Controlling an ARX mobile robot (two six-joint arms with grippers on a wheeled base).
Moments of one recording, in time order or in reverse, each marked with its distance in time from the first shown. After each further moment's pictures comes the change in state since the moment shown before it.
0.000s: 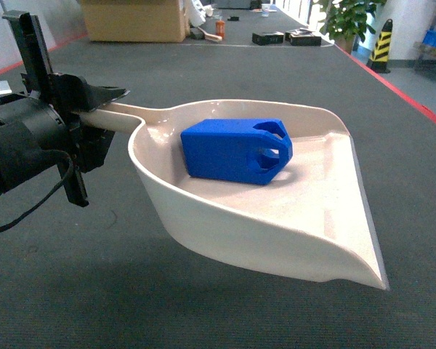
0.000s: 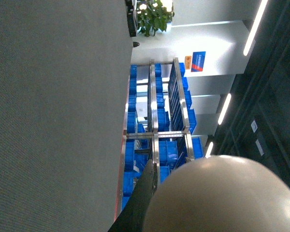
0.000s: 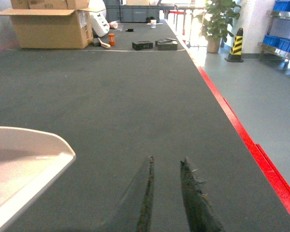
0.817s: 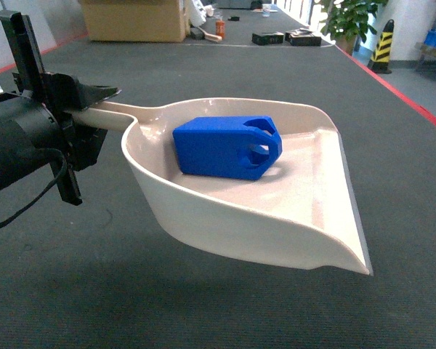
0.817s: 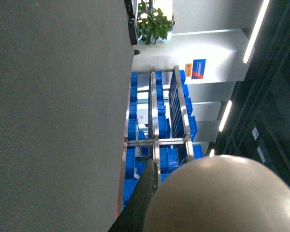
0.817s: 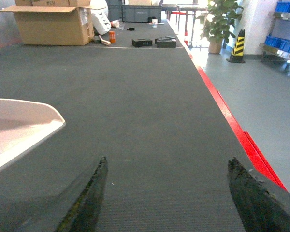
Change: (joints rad) left arm 0.011 0.000 0.000 0.000 -0.008 0.001; right arm -0.132 -0.232 -0.170 -0.061 -0.138 -0.011
